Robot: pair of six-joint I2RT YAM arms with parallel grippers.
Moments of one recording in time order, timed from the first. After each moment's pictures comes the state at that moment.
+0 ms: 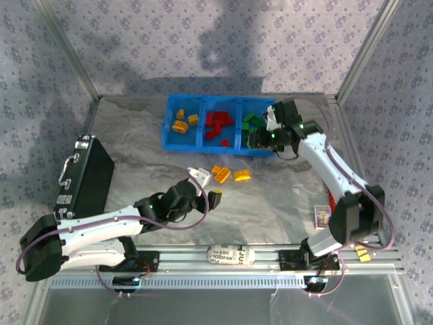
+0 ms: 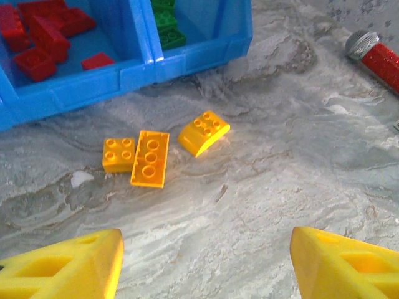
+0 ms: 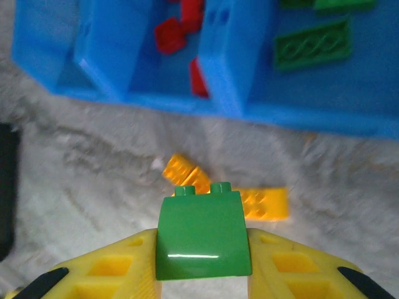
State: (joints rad) left arm -1.11 1.07 0.58 -0.03 -0.30 -0.39; right arm 0.32 1.54 1.41 -0.82 -0.30 0.41
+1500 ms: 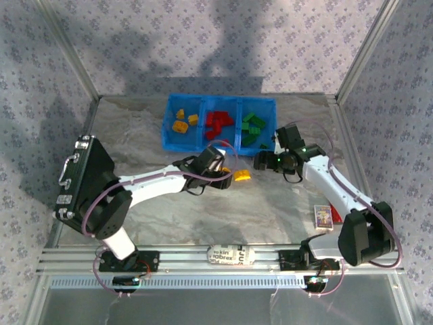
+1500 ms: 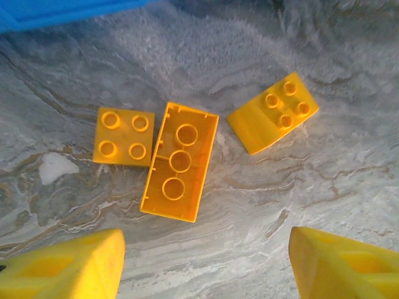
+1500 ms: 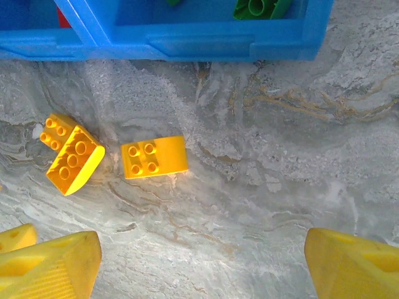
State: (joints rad) left arm -0.88 1.67 1.06 -0.33 -0.06 -0.48; right arm 0.33 1.33 1.02 -0.73 -0.13 0.38
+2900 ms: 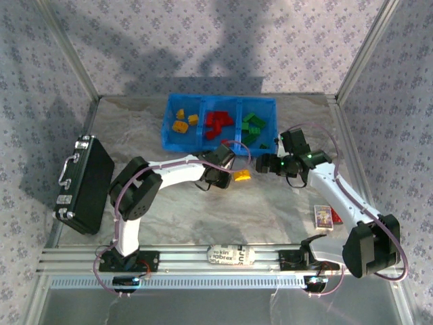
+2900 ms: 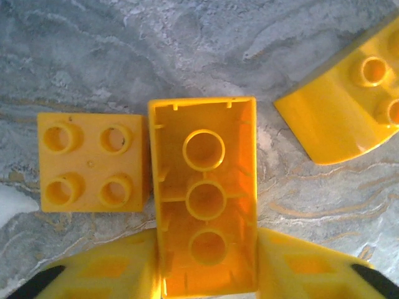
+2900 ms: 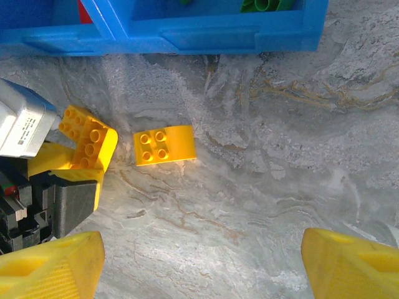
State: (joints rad) left arm -0.86 1.94 1.28 -0.52 -0.05 -0.39; right arm 0.32 1.24 0.97 -0.73 -0.16 0.38
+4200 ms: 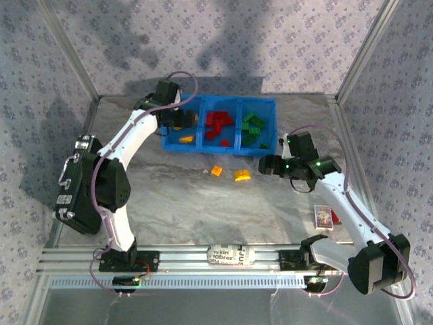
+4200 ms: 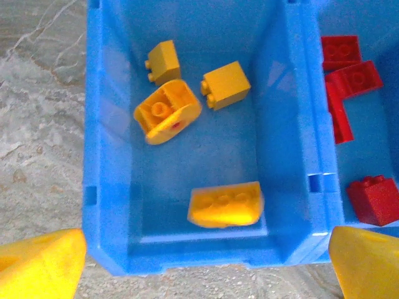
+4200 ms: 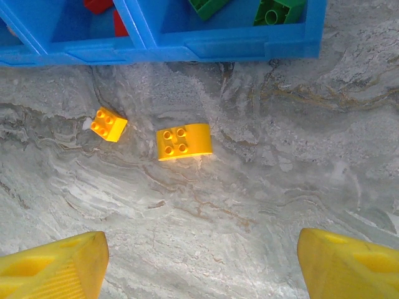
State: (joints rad) left arm -0.36 1.88 1.74 -0.79 -0.09 -0.22; right arm 0.32 1.12 0.96 -0.76 -0.18 0.39
